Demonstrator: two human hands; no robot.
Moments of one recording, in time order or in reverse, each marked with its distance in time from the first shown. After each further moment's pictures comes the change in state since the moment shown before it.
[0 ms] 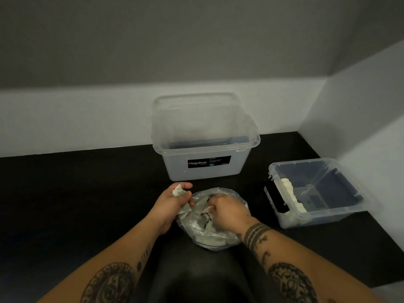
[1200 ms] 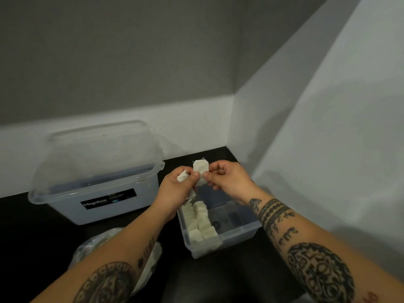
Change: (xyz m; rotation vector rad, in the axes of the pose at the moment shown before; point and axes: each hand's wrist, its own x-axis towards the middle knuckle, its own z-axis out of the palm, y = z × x) left_hand 0.057 0.053 0.301 0.274 -0.065 0.415; right_hand -0.051 0.245 -0.165 1.054 0.344 0.102
